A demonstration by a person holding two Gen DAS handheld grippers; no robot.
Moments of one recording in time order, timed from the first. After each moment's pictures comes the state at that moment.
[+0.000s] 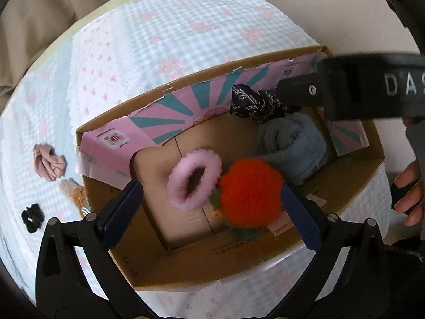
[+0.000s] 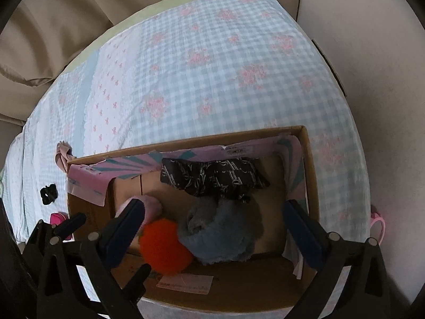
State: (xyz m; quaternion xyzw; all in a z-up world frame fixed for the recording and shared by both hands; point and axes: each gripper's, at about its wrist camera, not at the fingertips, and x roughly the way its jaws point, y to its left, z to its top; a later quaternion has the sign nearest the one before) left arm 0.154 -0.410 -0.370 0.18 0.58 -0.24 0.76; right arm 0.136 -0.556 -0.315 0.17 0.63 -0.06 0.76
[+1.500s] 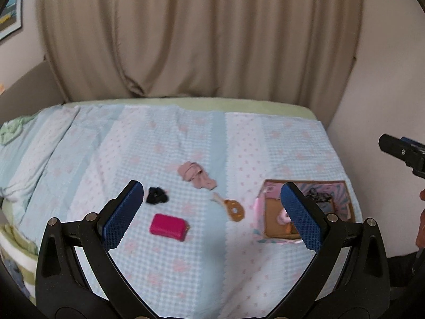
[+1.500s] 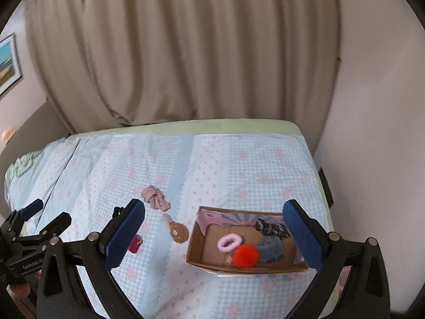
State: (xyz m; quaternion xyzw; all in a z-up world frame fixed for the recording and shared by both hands) left arm 0.030 -0.140 -0.088 0.00 0.37 -0.05 0.93; right arm 0.033 -0.376 -0.024 0.04 0.40 0.00 0.92
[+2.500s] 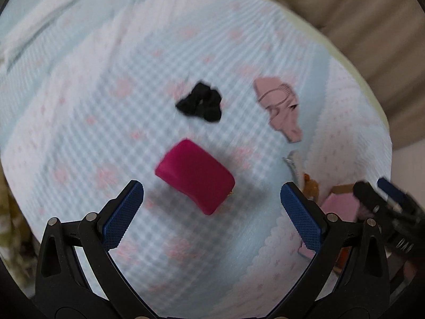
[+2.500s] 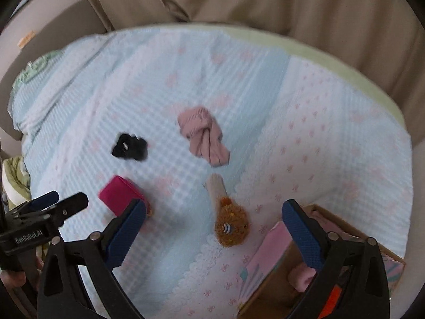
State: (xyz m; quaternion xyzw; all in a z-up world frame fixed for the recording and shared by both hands) left arm 0.138 -0.011 -0.341 -0.21 0.55 0.11 0.80; right arm 0.200 -0.234 -0.291 -0.06 0.58 0.17 0.80
